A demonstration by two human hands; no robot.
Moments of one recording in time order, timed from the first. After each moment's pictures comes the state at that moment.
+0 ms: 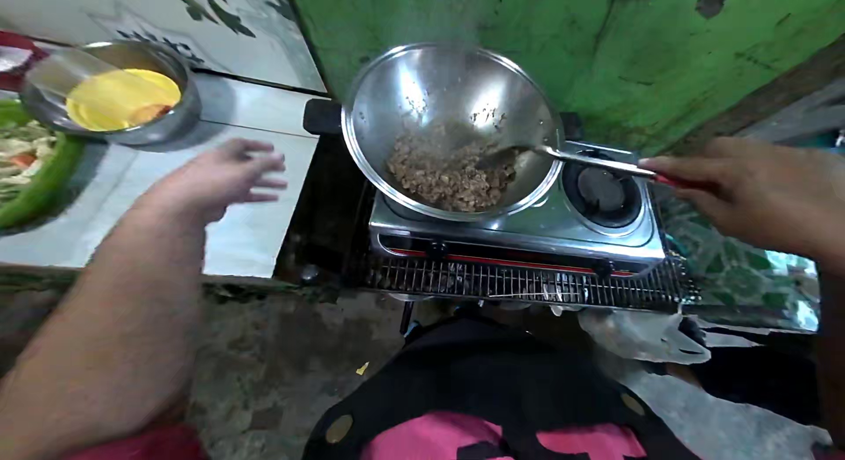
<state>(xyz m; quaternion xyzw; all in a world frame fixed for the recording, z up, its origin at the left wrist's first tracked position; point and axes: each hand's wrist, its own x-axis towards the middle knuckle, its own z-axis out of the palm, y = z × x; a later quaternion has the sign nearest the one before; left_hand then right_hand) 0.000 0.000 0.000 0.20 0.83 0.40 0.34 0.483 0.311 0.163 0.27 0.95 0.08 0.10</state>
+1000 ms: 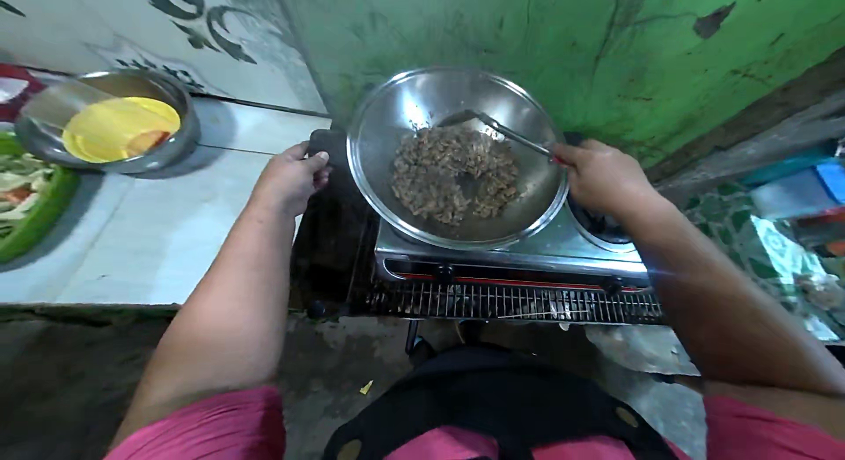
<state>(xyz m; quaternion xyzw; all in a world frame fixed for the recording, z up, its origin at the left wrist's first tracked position) -0.022 0.093 -0.045 0.14 0.77 0.54 0.31 0.345 0.331 0.080 0.39 0.92 -0.05 0.08</state>
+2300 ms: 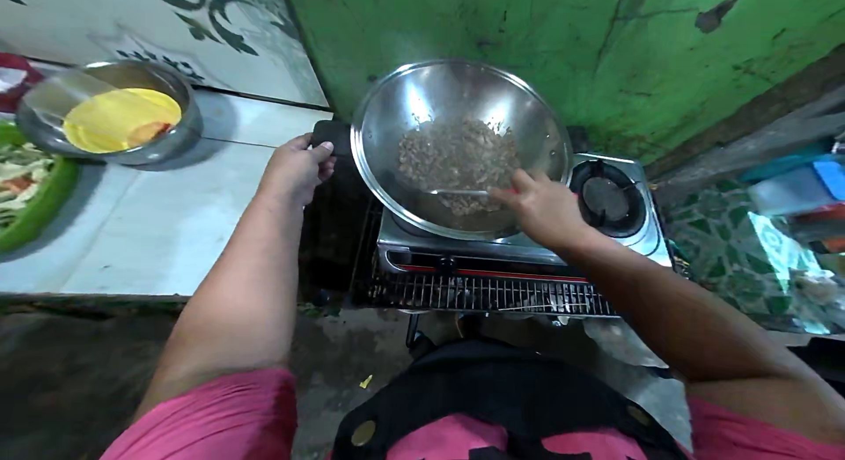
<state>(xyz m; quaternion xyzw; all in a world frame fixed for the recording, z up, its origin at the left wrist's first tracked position) -0.020 0.094 -0.048 0.13 0.77 0.55 0.30 0.329 0.274 0.014 0.18 0.98 0.03 -0.01</state>
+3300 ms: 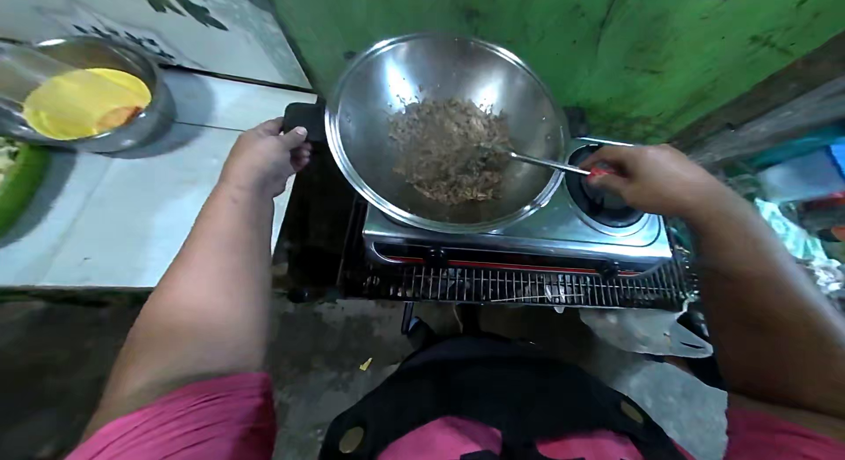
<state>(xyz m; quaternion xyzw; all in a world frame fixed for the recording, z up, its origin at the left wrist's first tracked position) -0.018 0.096 -0.044 0.12 0.78 0.54 0.30 0.413 0.358 0.089 0.34 0.92 -0.12 0.12</state>
